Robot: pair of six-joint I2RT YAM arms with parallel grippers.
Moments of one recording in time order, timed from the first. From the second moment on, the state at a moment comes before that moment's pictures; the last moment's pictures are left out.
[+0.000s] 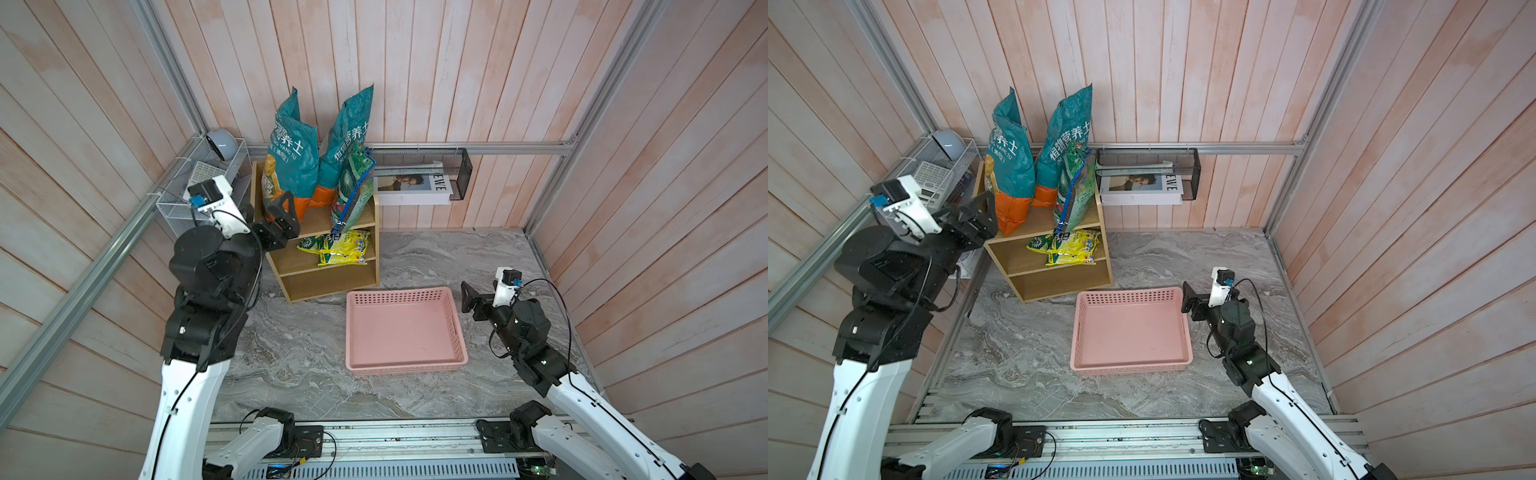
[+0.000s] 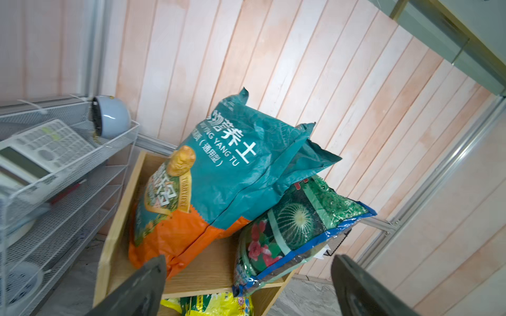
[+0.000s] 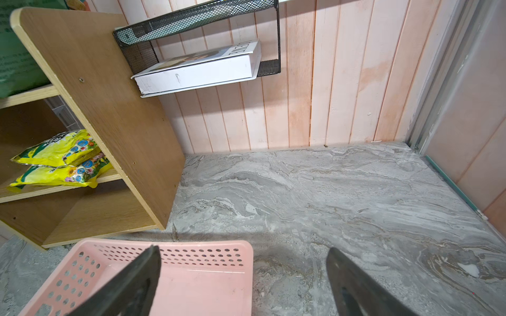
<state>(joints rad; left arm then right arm) -0.21 1.10 1.67 -0.52 -0.07 -0.37 0.48 0.75 0.52 0.09 0.21 0.24</state>
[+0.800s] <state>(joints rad) -0.41 1.66 2.23 -0.66 -0.49 -0.07 0.61 0.66 0.47 0.09 0.19 0.20</state>
